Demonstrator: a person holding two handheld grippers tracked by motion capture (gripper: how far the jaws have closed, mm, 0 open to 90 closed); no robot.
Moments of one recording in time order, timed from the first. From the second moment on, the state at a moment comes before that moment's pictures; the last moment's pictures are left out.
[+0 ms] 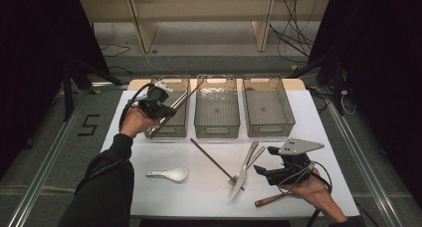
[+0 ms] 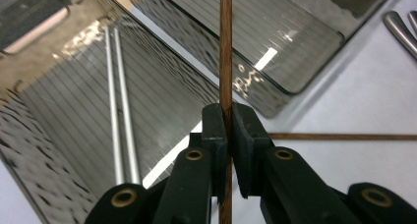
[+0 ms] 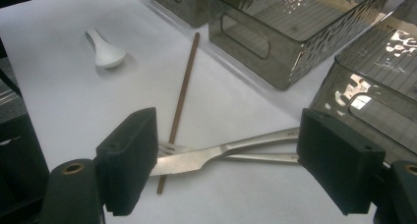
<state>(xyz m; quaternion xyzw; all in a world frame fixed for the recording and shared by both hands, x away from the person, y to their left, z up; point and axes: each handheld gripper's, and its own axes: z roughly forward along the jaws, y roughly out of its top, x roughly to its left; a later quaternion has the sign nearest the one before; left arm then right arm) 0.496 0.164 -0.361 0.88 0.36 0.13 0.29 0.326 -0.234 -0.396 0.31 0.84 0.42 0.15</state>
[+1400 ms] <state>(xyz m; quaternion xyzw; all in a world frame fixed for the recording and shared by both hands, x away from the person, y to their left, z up) 0.553 0.201 -0.389 0.84 0.44 0.19 0.26 0.326 -0.234 -0.397 0.31 0.84 0.42 0.15</state>
